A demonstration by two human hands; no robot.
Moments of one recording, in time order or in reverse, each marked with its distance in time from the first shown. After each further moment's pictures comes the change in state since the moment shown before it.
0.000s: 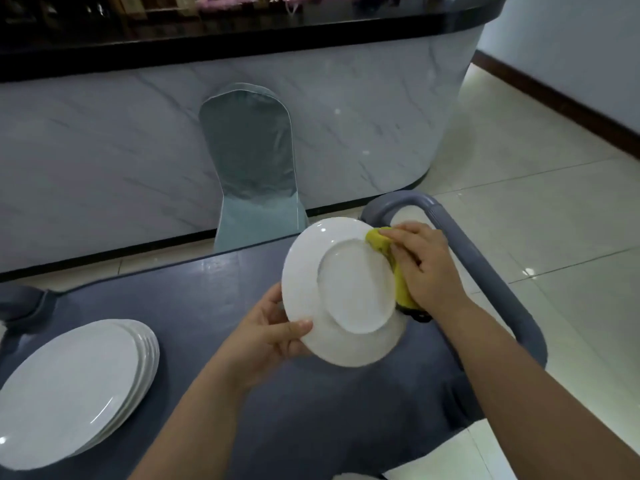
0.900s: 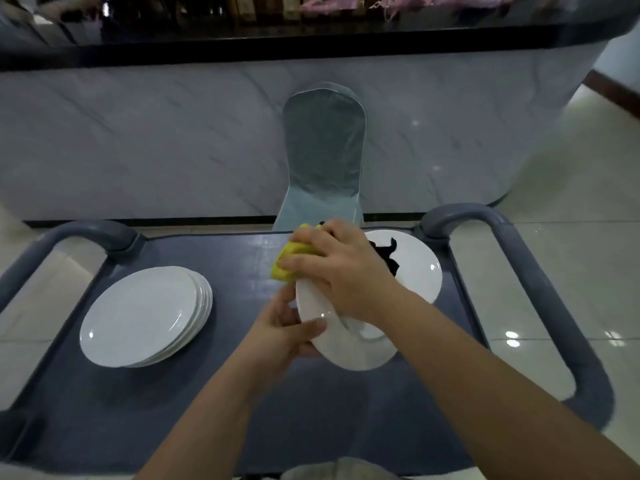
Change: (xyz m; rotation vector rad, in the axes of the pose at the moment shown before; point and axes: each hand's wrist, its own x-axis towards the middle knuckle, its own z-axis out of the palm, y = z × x) left_hand -0.049 -0.021 0.006 0.130 0.296 0.168; right_hand 0.008 -0.118 0.072 0.026 -0.192 -0.815
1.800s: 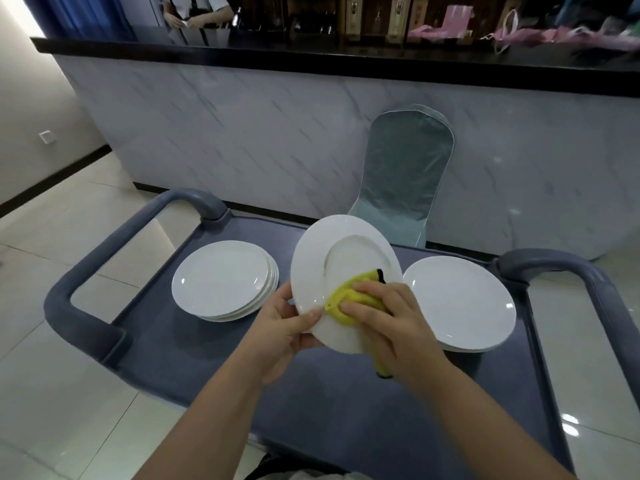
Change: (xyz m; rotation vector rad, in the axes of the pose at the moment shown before) left_hand -0.058 0.010 -0.047 -0.213 0.269 0.161; right_hand -0.055 -0.039 0.035 0.265 0.013 -0.034
